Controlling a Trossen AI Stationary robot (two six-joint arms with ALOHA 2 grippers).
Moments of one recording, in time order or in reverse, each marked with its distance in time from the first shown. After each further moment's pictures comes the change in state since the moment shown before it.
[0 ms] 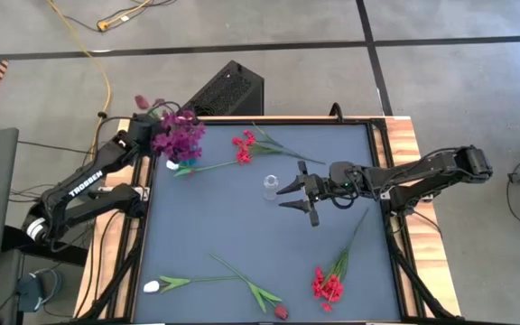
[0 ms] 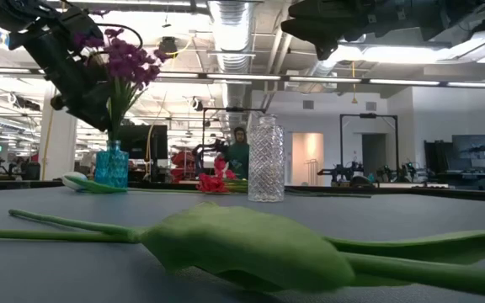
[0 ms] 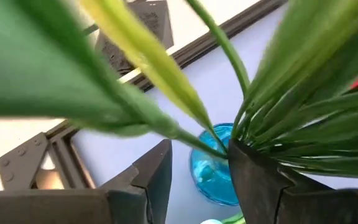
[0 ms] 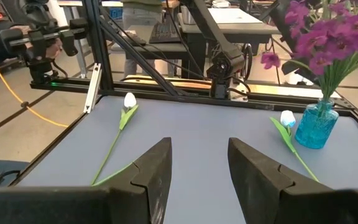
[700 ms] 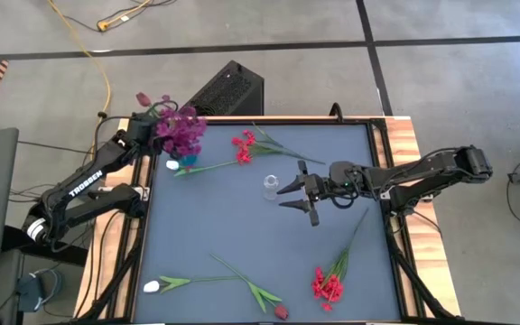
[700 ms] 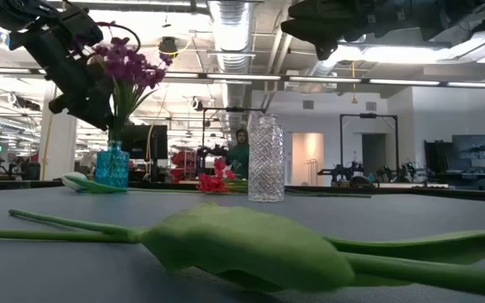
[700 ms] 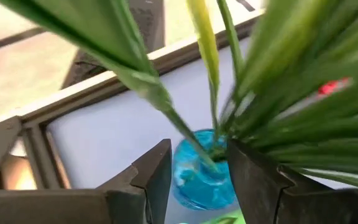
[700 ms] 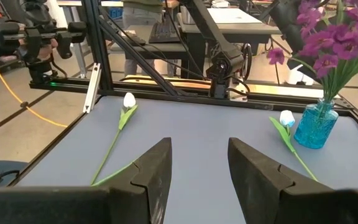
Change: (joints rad) left arm 0.004 0.000 0.004 0.005 0.061 -0.151; right arm -0.004 0.000 0.000 0.000 0.000 -0.001
